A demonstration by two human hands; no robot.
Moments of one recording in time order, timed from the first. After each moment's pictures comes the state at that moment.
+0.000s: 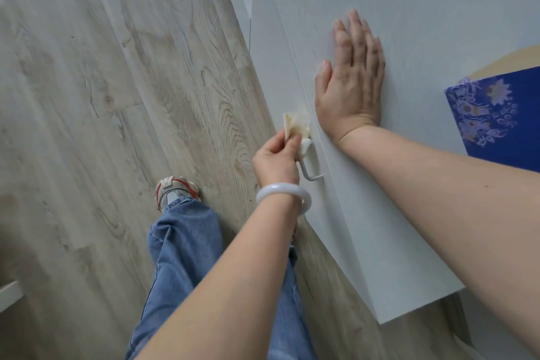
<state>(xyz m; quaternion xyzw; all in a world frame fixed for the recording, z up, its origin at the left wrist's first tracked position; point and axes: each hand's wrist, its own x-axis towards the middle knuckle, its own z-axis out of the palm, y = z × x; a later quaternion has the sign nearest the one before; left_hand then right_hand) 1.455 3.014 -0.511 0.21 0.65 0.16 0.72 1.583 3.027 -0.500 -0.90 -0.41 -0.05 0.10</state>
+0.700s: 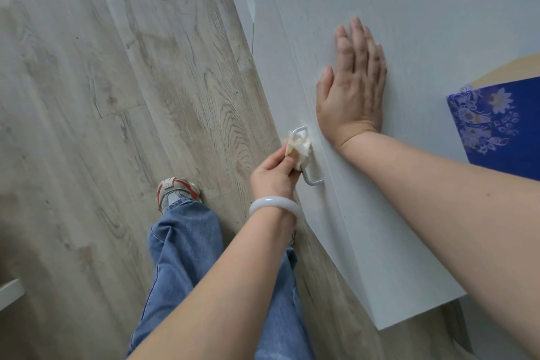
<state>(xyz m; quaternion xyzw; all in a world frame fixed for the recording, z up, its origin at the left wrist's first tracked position) 1.442 3.007 -0.506 0.07 0.63 0.17 0.76 1.582 3.027 -0.499 -0.90 -0.41 -0.05 0.11</state>
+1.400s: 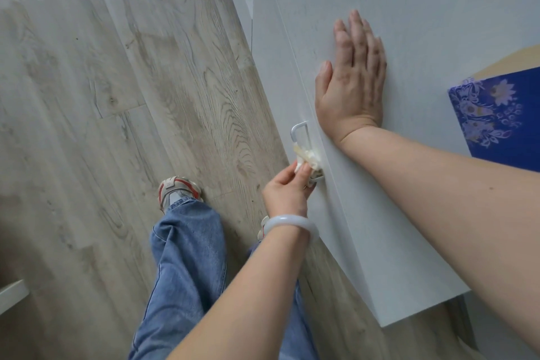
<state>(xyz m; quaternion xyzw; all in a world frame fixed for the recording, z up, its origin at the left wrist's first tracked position) 1.438 2.977 -0.497 0.11 0.66 0.10 0.74 1.581 3.026 -0.500 -0.90 -0.41 -0.05 0.11</state>
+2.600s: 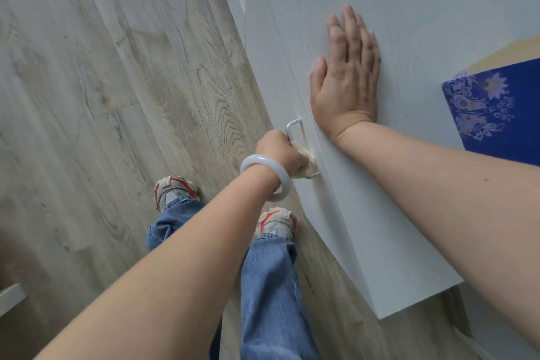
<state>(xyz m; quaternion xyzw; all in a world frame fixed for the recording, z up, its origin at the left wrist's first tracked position) 1.458 3.049 -0.499 0.58 0.53 -0.21 0.58 1.582 3.026 -0.497 -0.90 -0.41 -0.04 0.11</state>
